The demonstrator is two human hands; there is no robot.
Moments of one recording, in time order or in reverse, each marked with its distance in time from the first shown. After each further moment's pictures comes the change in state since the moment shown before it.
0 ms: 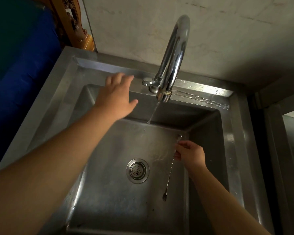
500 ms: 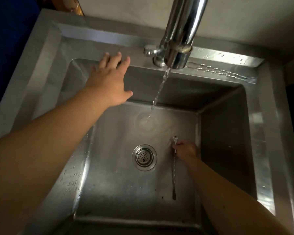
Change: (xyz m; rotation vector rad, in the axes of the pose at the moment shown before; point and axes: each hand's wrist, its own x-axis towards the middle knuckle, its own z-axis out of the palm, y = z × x) left_hand 0.017 -0.032 0.046 0.206 -0.184 -0.005; right_hand 0.070 0.116 0.058 -0.346 -0.046 0.178
